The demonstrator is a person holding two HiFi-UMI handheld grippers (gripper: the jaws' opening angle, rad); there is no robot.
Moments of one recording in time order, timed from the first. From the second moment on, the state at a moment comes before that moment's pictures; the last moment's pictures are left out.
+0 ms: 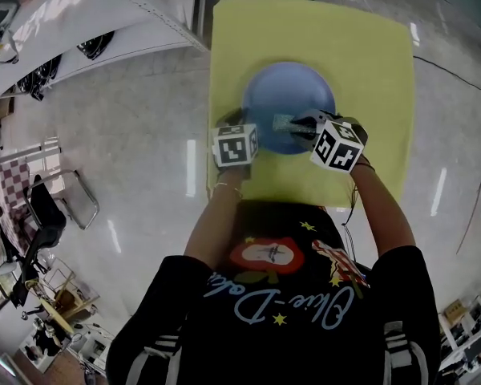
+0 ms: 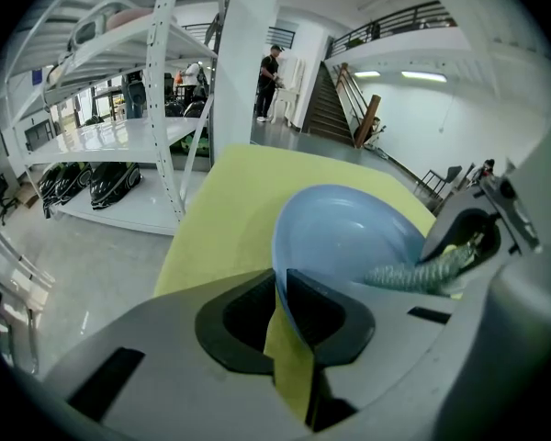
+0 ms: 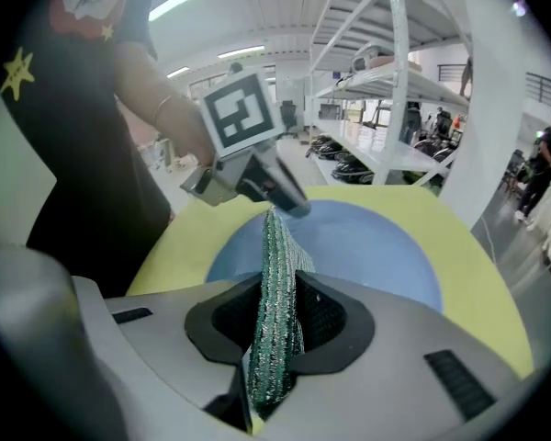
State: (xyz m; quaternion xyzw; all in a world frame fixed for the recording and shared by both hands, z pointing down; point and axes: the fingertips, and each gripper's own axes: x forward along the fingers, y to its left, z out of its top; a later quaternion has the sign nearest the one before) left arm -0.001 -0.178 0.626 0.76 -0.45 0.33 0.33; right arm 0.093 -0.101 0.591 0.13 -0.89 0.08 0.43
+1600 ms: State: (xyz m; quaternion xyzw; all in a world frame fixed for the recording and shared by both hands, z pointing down) left arm -0.009 -0.173 0.626 0.76 -0.45 0.34 0.32; right arm 0.119 -0.103 0.623 0.20 -0.82 0.08 0.53
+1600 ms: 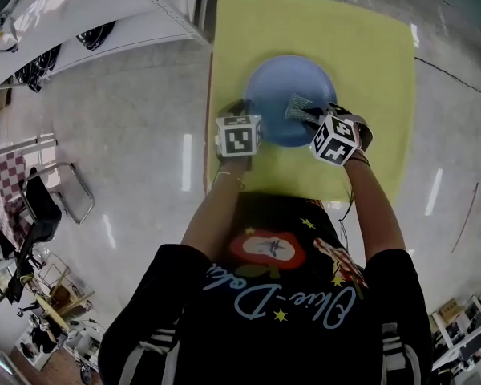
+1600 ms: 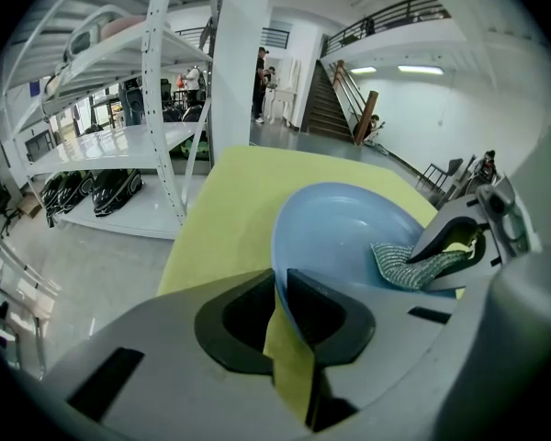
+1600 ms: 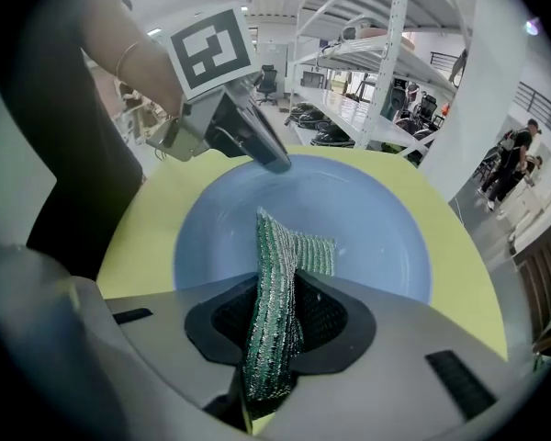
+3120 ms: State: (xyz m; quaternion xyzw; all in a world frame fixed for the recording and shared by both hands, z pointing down) left arm -0.006 -0.171 0.618 0.80 -0.42 0.34 0.28; right arm 0.076 -0.100 0.583 0.37 -0.83 0.24 0.34
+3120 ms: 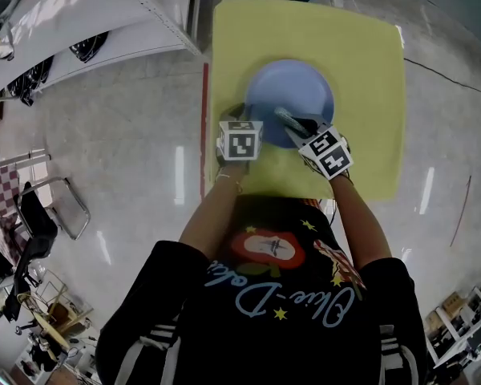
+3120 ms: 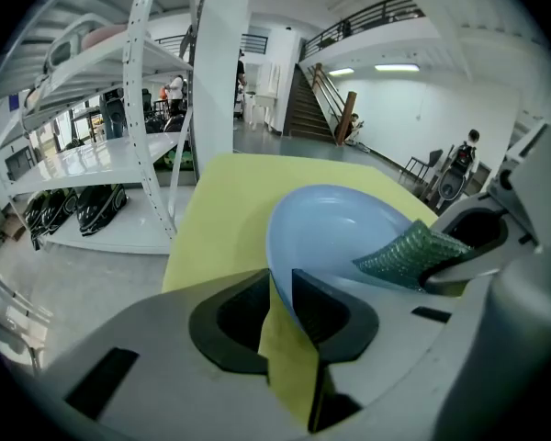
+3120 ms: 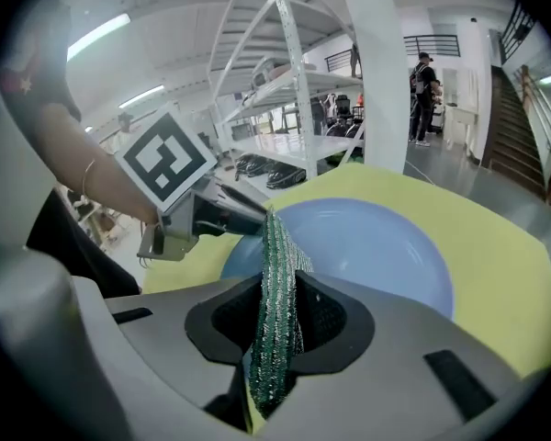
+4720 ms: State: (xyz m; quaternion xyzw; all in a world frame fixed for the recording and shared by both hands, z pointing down) left arm 0.066 -0.074 0.395 0.90 -0.40 0.14 0.08; right arm 0.146 -0.042 0.377 0.50 -0.86 0.08 0.03
